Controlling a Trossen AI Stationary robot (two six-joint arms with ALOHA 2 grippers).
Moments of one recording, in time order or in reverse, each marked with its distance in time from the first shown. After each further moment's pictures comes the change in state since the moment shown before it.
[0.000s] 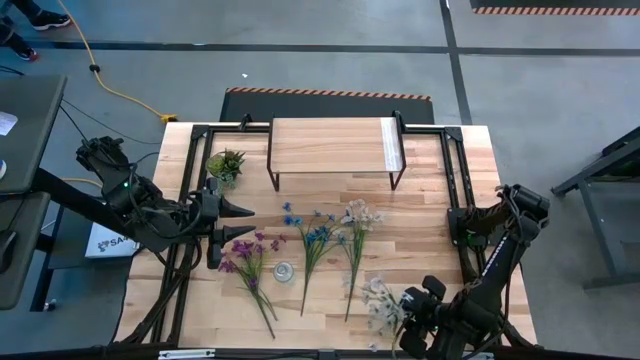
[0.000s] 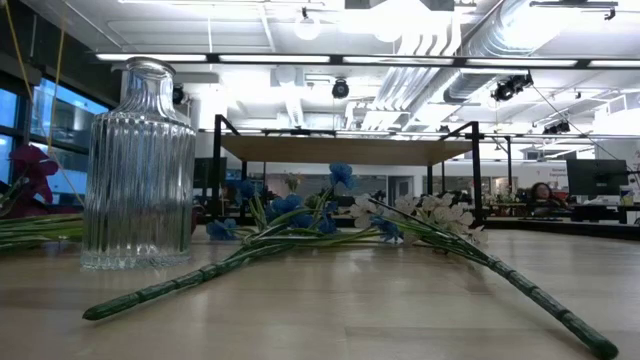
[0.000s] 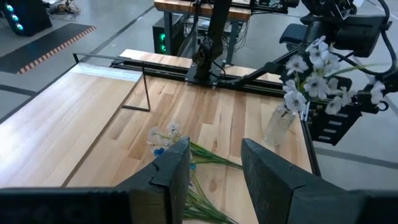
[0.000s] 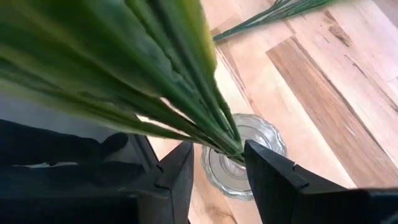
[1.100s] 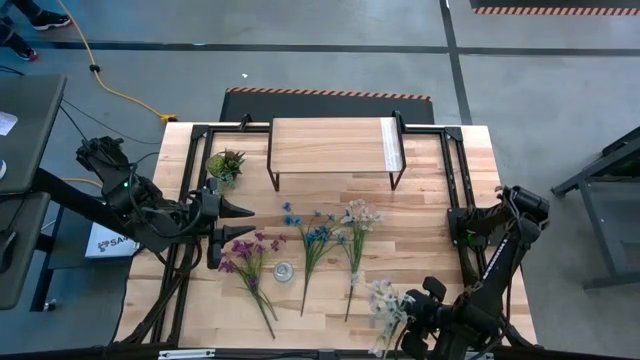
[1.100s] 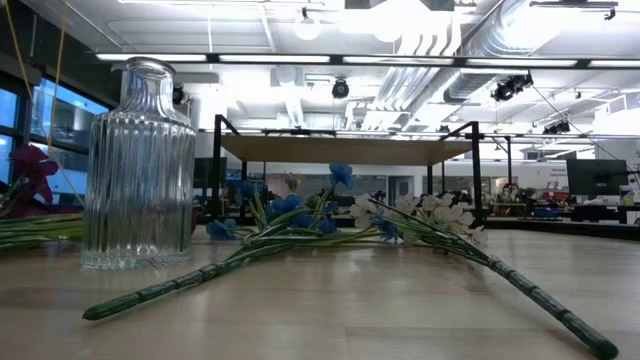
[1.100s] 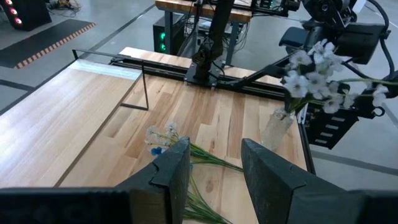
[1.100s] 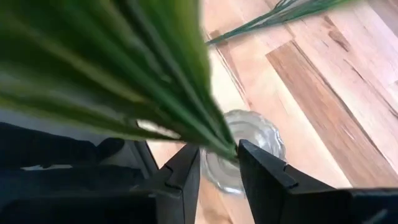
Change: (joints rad) left arm 0.000 0.000 0.000 0.002 0.000 -0.031; right arm 0.018 0.006 -0.002 -0.005 0.031 0.003
